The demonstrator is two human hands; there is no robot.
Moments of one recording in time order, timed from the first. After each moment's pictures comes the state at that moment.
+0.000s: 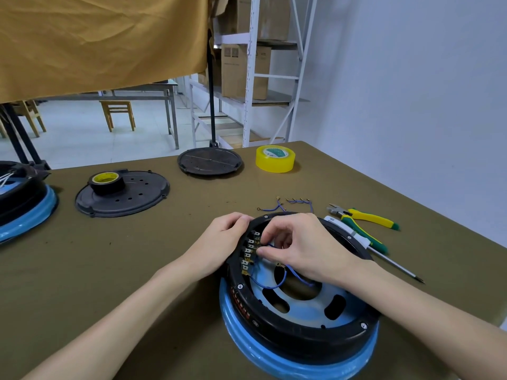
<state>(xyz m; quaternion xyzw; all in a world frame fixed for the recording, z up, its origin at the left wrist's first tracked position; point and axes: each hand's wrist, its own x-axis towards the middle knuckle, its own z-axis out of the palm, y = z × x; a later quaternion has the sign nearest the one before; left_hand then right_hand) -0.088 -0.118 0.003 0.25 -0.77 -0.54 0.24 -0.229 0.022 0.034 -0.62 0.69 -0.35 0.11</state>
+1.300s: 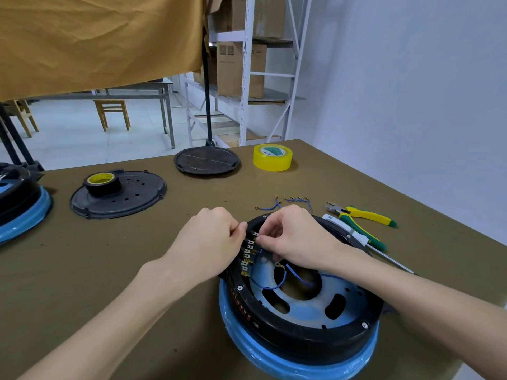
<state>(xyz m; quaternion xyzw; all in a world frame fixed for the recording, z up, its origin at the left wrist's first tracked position) -0.066 -0.099 0.040 0.32 -0.91 -0.20 0.18 -0.224 0.008 0.044 -0.56 0.75 -0.32 0.16</state>
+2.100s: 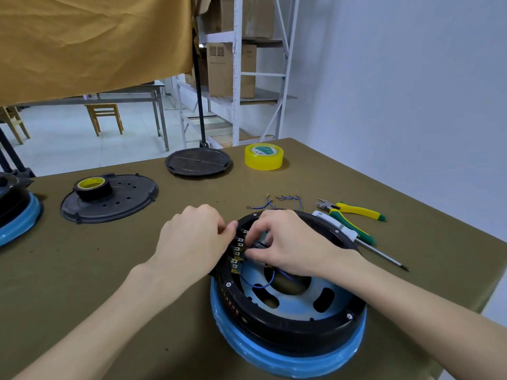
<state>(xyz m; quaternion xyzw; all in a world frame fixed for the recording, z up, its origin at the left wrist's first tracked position) -0.066 -0.088 0.050 0.38 -0.90 -0.08 0.19 -0.220 0.021 0.043 -0.63 0.73 -0.25 0.08</state>
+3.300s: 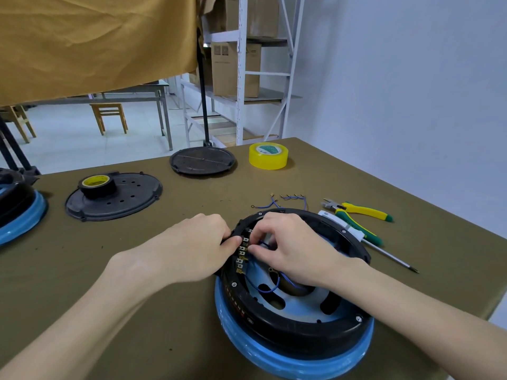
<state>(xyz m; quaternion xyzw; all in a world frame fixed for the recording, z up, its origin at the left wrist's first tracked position) -0.052 -0.101 0.058 0.27 -0.95 -0.16 0.03 -0.215 0.023 0.032 -0.64 0.72 -0.27 0.05</state>
